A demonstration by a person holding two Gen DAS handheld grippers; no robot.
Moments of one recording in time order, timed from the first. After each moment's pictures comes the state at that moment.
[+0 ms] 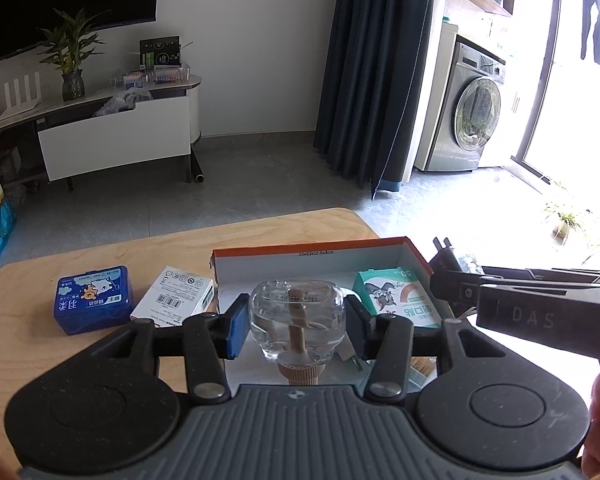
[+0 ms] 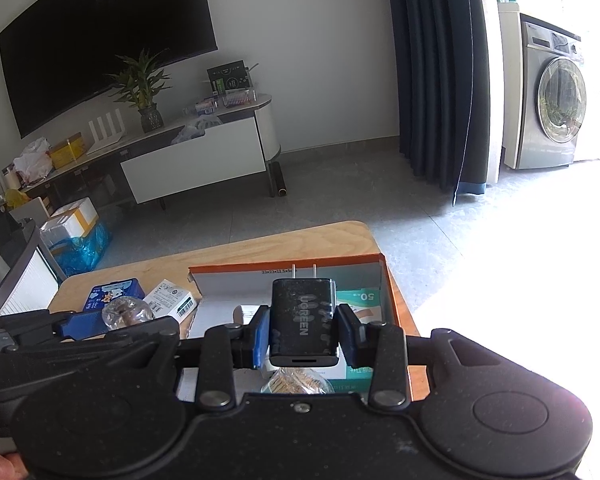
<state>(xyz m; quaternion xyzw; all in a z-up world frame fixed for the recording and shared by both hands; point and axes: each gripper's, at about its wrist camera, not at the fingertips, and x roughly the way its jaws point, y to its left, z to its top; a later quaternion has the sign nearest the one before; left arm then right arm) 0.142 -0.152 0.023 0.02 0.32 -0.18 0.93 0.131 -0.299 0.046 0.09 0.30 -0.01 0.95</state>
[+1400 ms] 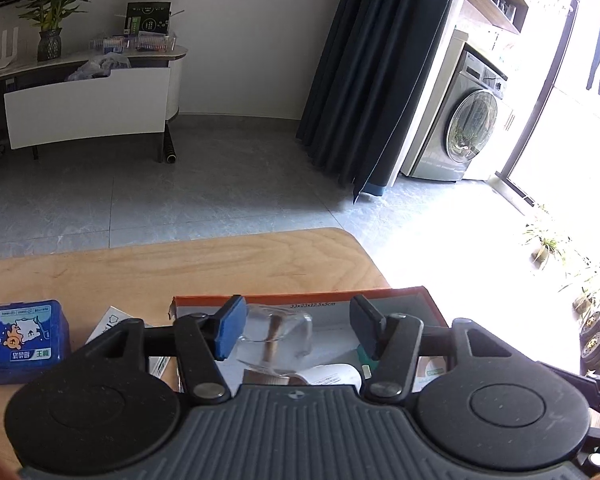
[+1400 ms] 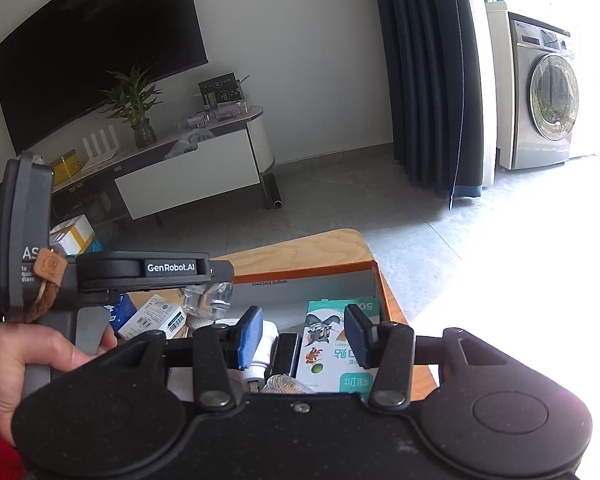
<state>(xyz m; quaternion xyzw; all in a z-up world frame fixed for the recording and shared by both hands) 0.221 -0.162 0.011 -0.04 0.35 -0.22 0.91 0.137 -0.307 0.038 0.11 0.28 -0.02 0.95</state>
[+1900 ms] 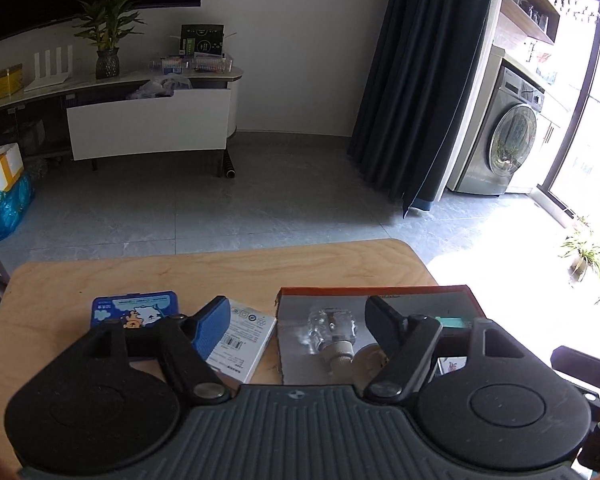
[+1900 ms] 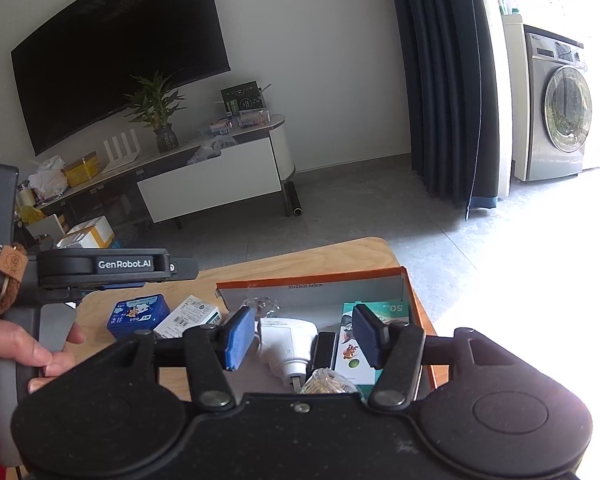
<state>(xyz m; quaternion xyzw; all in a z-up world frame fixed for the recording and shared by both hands) 0.180 -0.110 0.039 -0.03 0.34 -0.14 0.93 0.118 -0.281 0.051 0.10 0.26 0.01 0.96</state>
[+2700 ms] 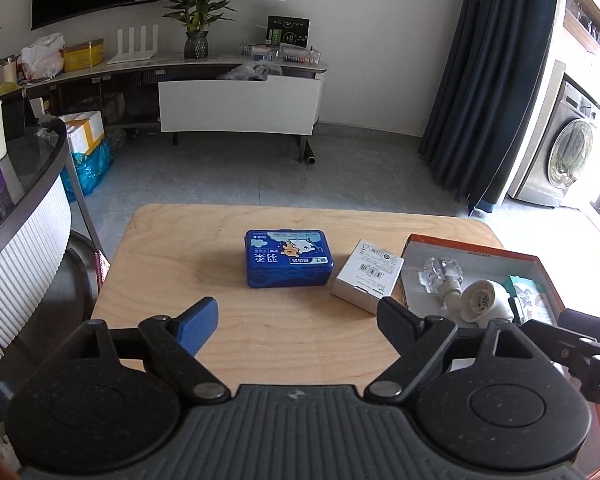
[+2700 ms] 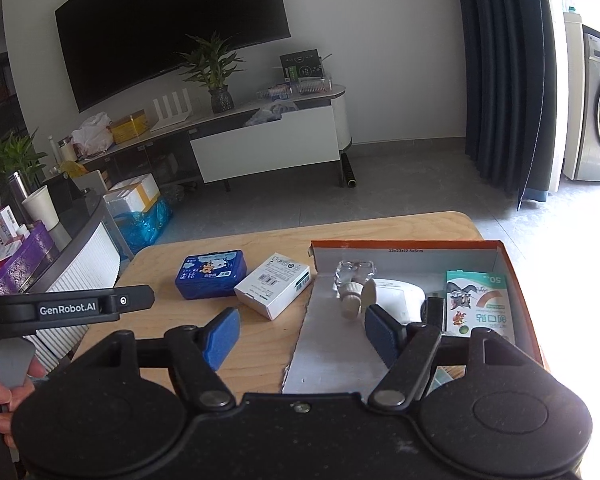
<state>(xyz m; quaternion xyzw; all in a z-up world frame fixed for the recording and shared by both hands) 0.137 -0.026 0.032 -0.04 0.35 -0.05 0.93 0.119 -0.201 0.044 0.07 0.30 0.08 0.95</state>
